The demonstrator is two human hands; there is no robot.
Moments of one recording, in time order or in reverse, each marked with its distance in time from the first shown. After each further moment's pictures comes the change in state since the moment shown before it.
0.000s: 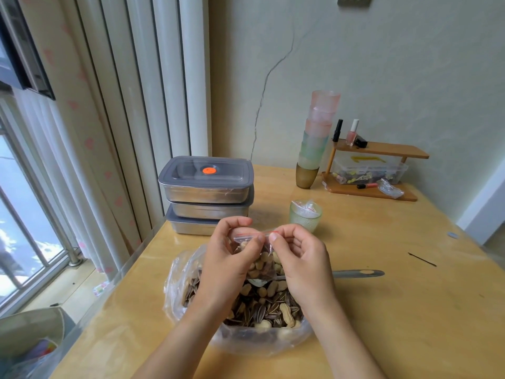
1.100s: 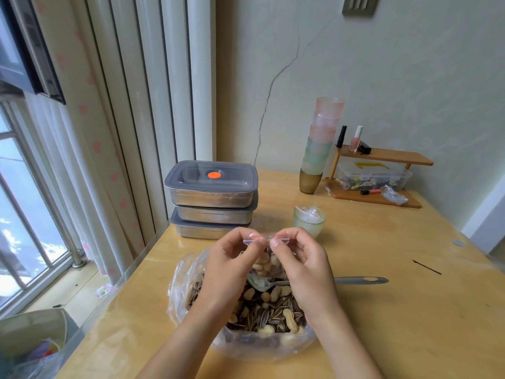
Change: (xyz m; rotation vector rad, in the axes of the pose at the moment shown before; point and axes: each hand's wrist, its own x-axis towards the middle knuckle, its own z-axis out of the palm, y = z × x) left_hand -0.001 0.004 -0.004 0.048 -0.070 0.014; right_hand -0.003 -0.003 -0.002 0.127 -0.100 -0.017
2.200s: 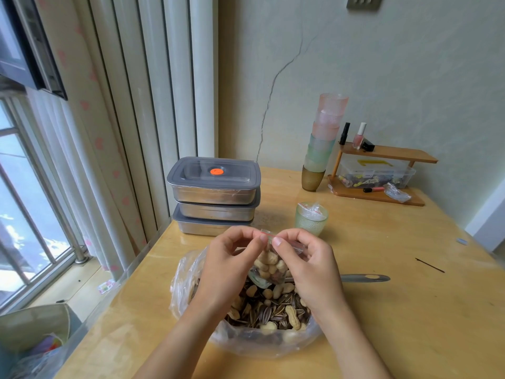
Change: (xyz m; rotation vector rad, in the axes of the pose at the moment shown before) left_hand 0.003 -0.007 -0.009 0.124 0.032 0.024; right_hand 0.001 -0.003 -0.004 -0.065 -0.007 0.010
